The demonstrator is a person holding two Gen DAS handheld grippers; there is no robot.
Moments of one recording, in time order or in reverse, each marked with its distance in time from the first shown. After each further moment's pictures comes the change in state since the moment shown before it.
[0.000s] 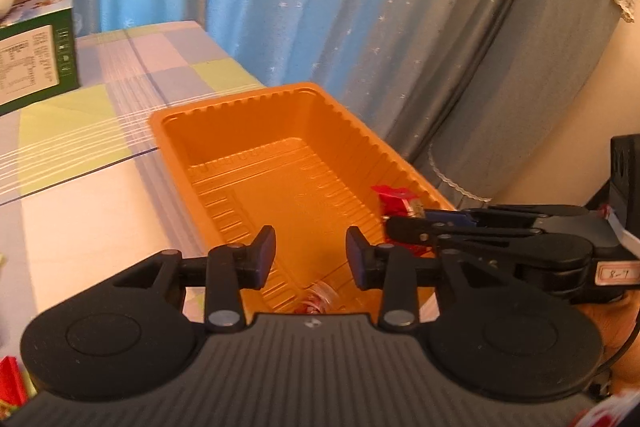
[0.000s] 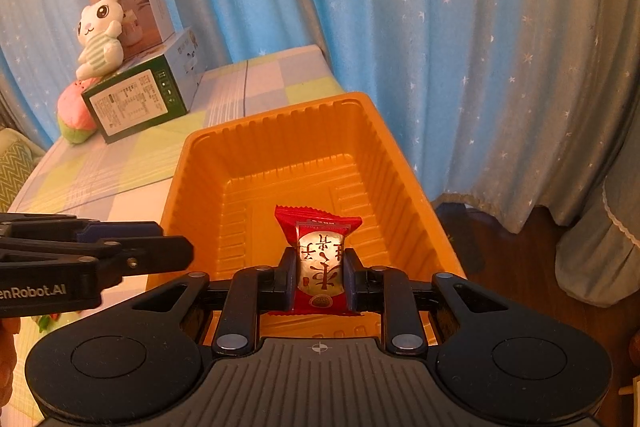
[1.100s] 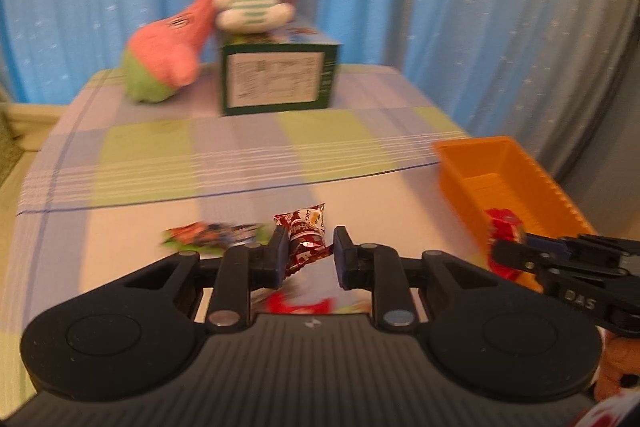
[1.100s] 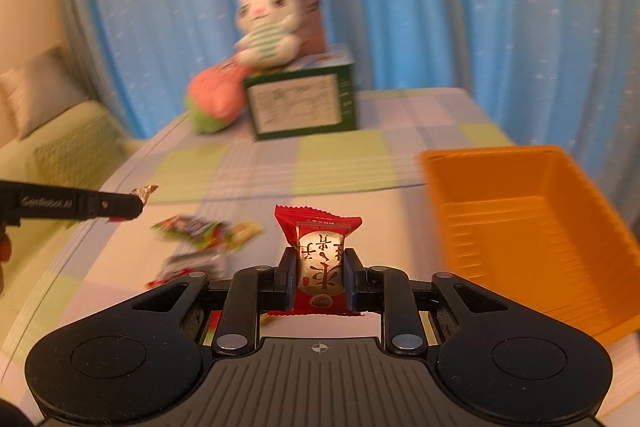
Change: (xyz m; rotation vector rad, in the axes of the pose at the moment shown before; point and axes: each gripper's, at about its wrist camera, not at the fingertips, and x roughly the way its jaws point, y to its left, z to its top) left arm -0.171 0.148 -0.041 -0.144 -0.121 0.326; right arm -0.004 0.192 -0.035 -0.164 -0.116 0.160
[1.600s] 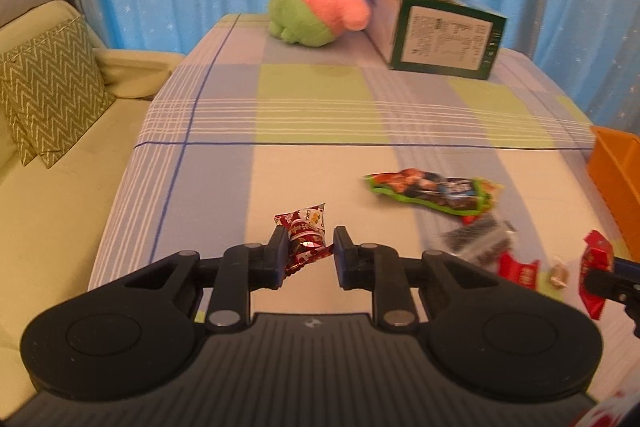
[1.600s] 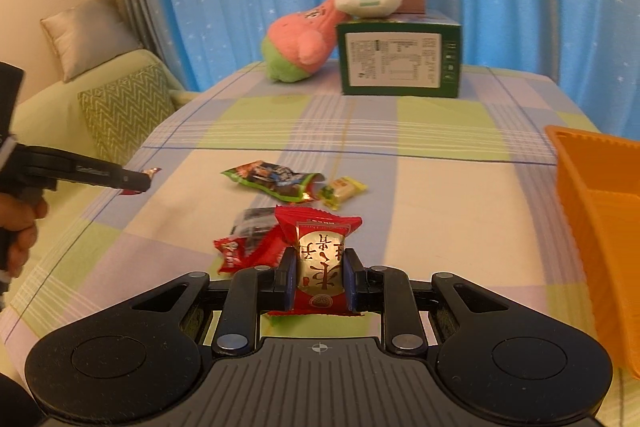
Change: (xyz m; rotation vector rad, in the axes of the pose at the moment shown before) left arm 0.009 0.149 -0.051 -0.126 0.064 0.272; right arm 0.061 0.086 -0.041 -0.129 0.082 0.141
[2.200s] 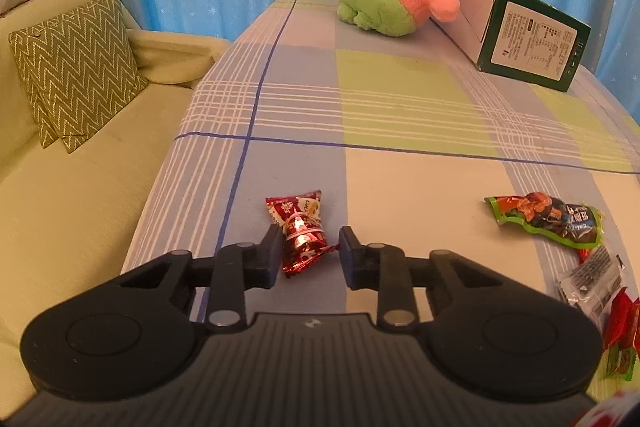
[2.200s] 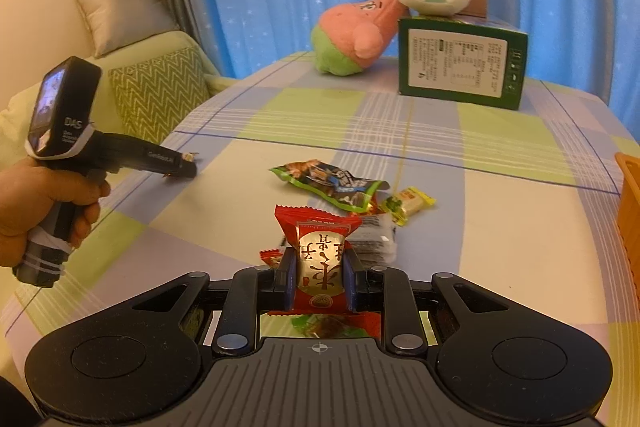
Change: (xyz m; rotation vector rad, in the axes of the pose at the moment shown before) left arm 0.074 0.070 0.005 -0.071 0.001 0.104; right arm 0.048 0.035 0.006 -0.090 0.014 0.082
